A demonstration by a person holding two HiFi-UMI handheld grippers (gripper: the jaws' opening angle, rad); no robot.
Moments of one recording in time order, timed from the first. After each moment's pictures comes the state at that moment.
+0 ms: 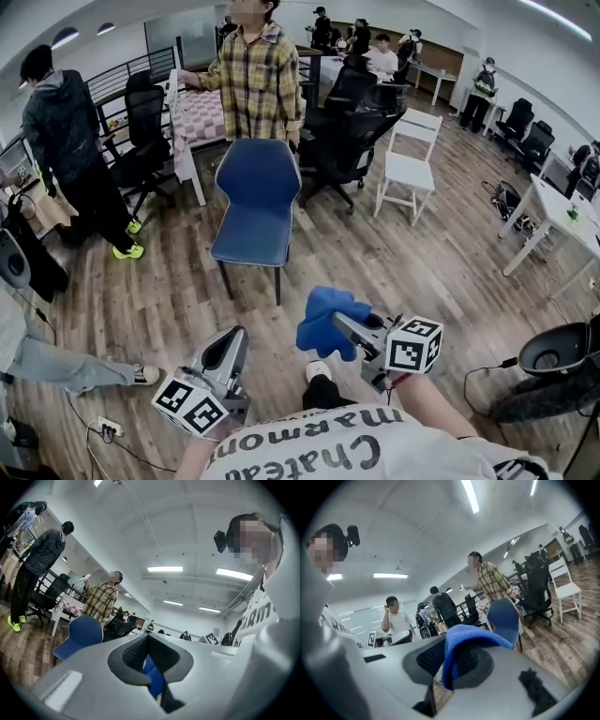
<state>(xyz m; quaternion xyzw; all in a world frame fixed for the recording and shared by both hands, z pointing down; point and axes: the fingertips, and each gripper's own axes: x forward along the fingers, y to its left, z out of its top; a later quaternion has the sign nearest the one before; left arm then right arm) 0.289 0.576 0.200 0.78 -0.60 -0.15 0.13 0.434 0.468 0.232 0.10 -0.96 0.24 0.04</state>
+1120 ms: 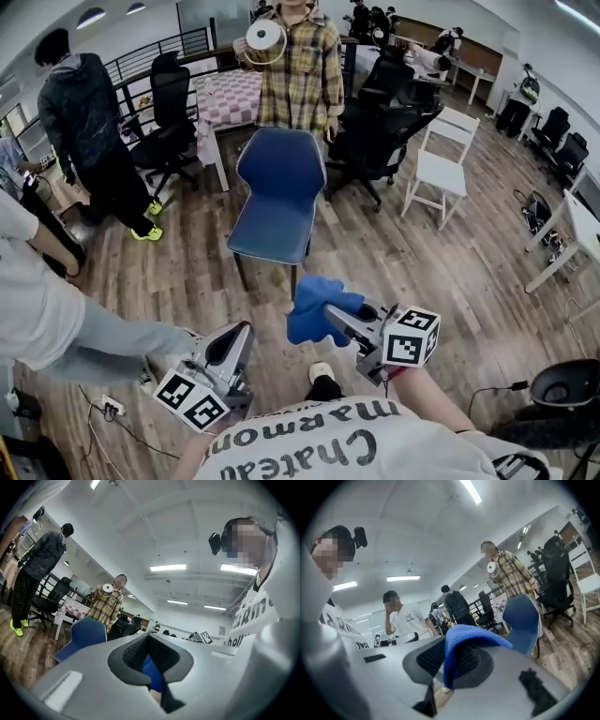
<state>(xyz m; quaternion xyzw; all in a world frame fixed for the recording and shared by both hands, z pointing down) 0.281 0.521 0.200 0.76 -0.62 -0.15 0.12 0.381 0.413 0.225 -0.01 -0.97 0.25 0.03</state>
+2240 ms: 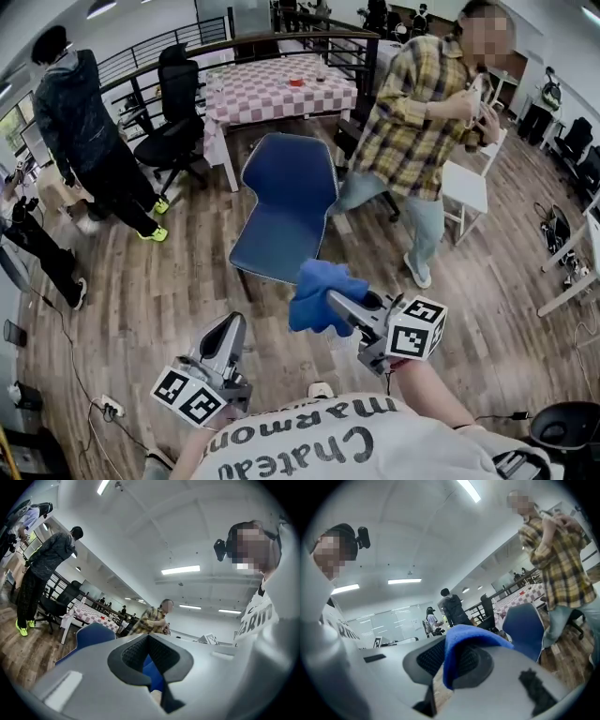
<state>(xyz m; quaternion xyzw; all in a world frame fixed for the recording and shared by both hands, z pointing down) 0.204 0.394 0.199 0.71 -0.67 -0.17 0.12 0.312 0.269 0.207 -0.04 -0.97 0.23 0.02</state>
